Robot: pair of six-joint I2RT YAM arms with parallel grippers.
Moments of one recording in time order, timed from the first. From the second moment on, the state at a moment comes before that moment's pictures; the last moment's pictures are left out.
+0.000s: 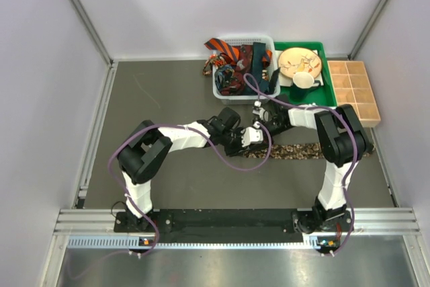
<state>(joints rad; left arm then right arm) -0.80 1.89 1.11 -0.14 0.45 0.59 0.32 1.91 1.06 -0.45 -0.97 0.25</state>
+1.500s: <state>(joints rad) -0.68 1.90 0.95 0.35 0.88 0.41 0.26 2.00 1.12 -0.63 -0.92 0.06</state>
